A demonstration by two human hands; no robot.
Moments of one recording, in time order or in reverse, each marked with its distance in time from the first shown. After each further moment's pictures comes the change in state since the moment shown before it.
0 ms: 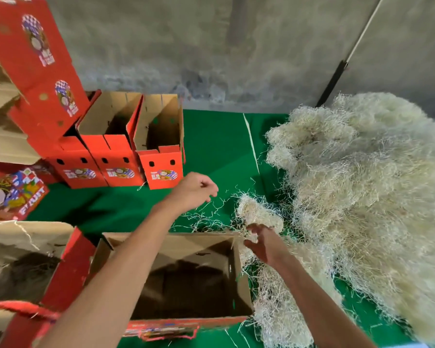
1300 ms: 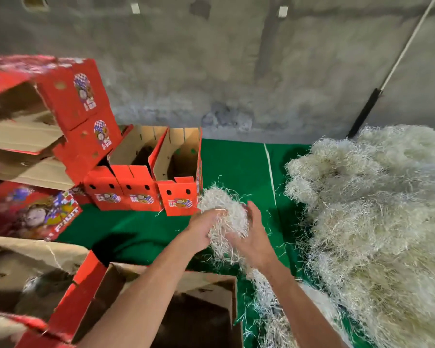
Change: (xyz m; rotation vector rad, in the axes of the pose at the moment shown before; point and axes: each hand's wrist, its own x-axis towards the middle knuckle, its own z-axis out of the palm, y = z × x) left_hand 0.039 0.001 0.036 -0.896 0.245 -0.463; right_hand 0.040 -0.068 -0.041 0.654 0.113 -0.412
